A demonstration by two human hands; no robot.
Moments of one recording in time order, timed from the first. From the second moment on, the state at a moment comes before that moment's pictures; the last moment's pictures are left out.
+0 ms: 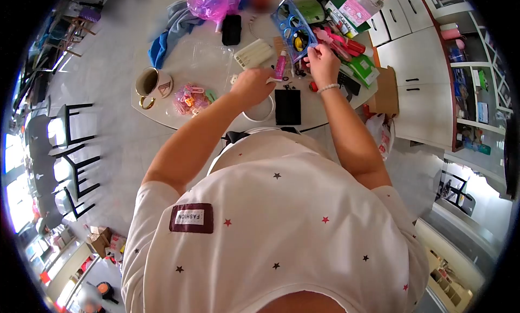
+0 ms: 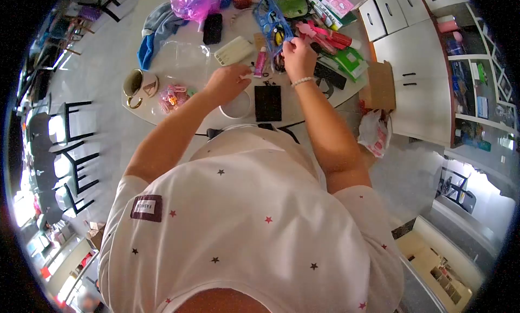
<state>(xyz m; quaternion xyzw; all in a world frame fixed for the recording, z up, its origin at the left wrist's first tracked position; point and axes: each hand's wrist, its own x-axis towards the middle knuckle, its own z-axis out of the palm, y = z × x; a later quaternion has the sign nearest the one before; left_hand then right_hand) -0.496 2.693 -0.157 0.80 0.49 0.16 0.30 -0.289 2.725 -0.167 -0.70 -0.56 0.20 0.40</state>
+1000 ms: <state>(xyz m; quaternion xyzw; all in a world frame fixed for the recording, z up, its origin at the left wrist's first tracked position) -0.498 2.697 -0.145 0.21 0.50 0.33 0.78 -0.290 2.711 -0.157 -0.56 -0.73 0.00 0.38</state>
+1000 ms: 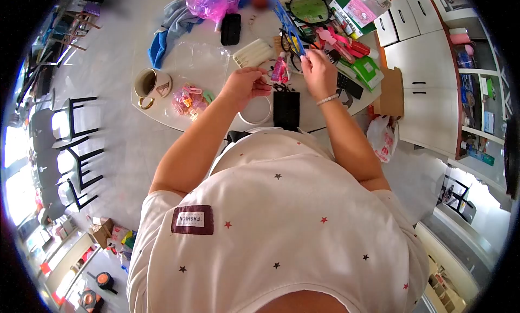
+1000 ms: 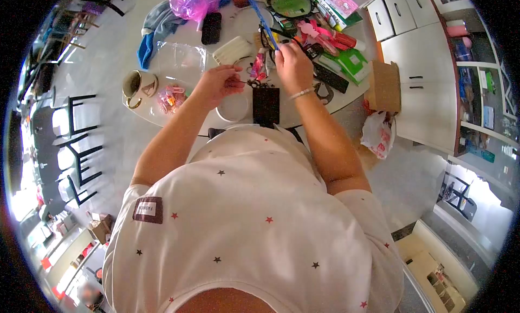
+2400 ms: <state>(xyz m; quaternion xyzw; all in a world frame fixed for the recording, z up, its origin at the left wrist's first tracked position) -0.484 2.696 -0.139 0.42 0.48 0.30 0.71 -0.160 2.531 -0.119 -0.66 -0.13 0.39 0.62</state>
